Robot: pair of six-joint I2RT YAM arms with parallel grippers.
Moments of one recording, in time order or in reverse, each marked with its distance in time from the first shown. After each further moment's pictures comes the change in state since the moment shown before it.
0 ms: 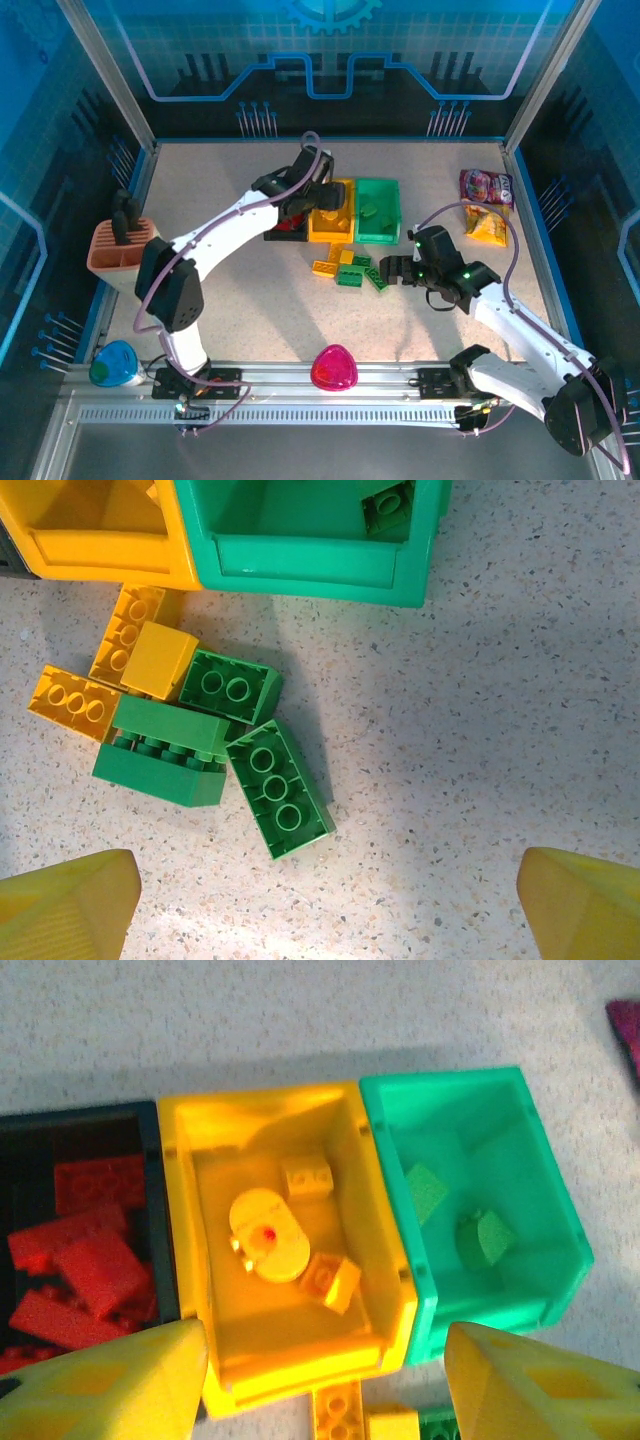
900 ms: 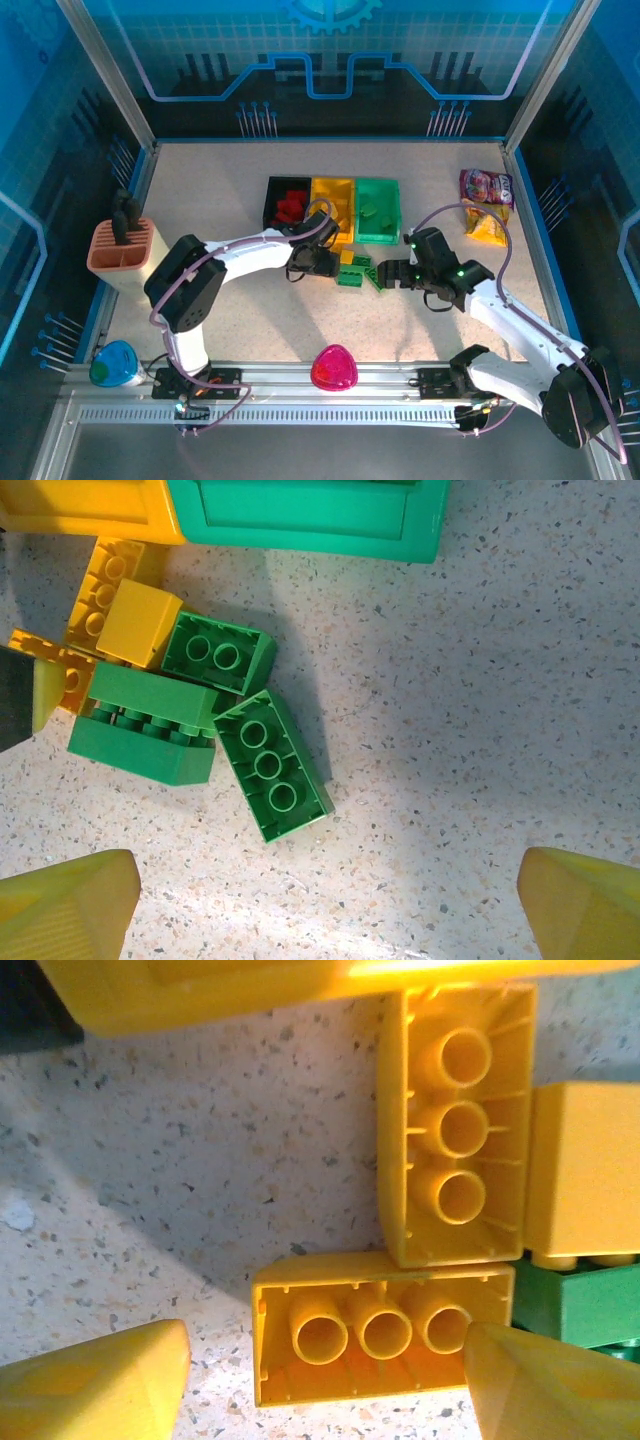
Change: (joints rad) left arm -0.087 0.060 -0.385 0.042 0.123 -0.143; right arm 0.009 0.043 -0.018 0.002 -0.015 0.000
